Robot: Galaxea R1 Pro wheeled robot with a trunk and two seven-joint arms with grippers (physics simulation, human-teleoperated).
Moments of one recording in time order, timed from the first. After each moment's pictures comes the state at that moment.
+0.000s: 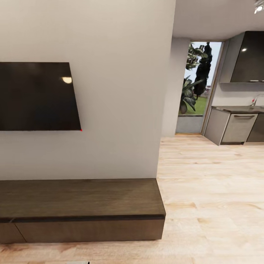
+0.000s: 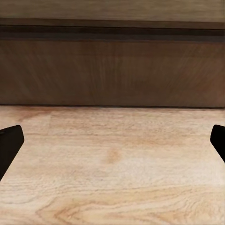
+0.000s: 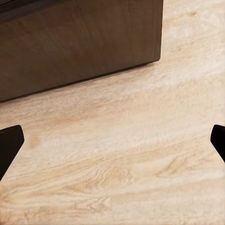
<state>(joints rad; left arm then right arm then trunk) 0.02 0.02 0.00 -0.83 0.05 -0.15 0.00 -0.07 0.13 0.01 -0.61 -0.17 -0.13 -0.02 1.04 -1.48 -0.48</state>
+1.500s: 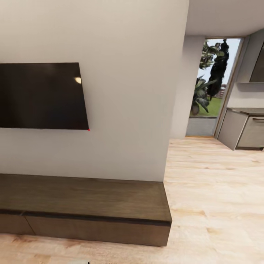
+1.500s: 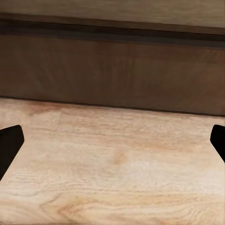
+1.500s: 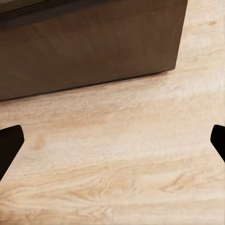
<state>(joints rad) 0.02 0.02 0.00 -0.83 0.04 -0.15 0.01 -0.07 0.14 0.01 -0.61 -0.18 -0.13 -0.02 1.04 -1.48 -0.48</state>
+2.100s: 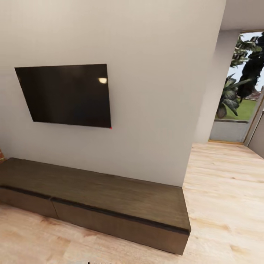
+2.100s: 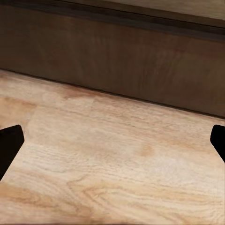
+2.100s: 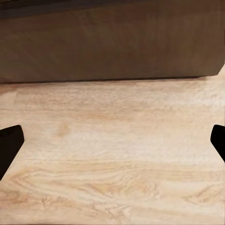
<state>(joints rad) 0.02 0.02 0.00 -0.83 0.04 -0.15 0.01 -0.07 0.14 0.01 -0.61 -0.17 -0.13 -0.02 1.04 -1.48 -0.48</state>
